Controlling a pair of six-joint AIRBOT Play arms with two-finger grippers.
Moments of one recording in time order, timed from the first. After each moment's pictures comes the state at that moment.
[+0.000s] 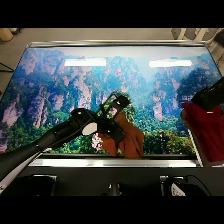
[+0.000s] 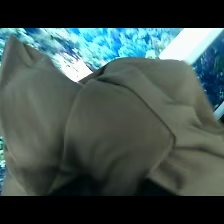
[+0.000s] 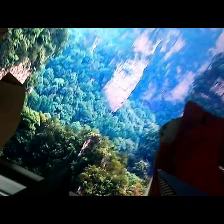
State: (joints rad) left arm -0.93 -1.39 1.25 1.41 -0.93 -1.65; right arm -0.10 -1.06 1.64 -1.40 1.73 0.97
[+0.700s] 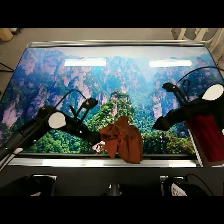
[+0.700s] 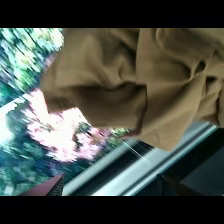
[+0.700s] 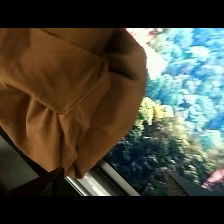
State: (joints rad) left arm -0.67 -1.15 0.95 1.16 -1.16 -1.58; right arm -0.10 -1.16 1.03 -1.03 1.53 0.81
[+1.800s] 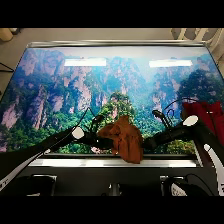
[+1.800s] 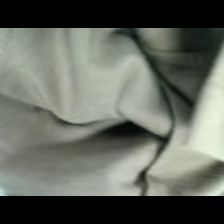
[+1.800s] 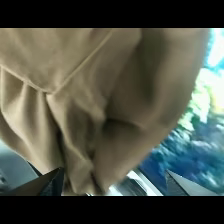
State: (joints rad) left arm -0.74 -1.38 0.75 0.61 -0.70 -1.44; right arm -0.10 -1.17 0.59 -0.84 1.31 0.67
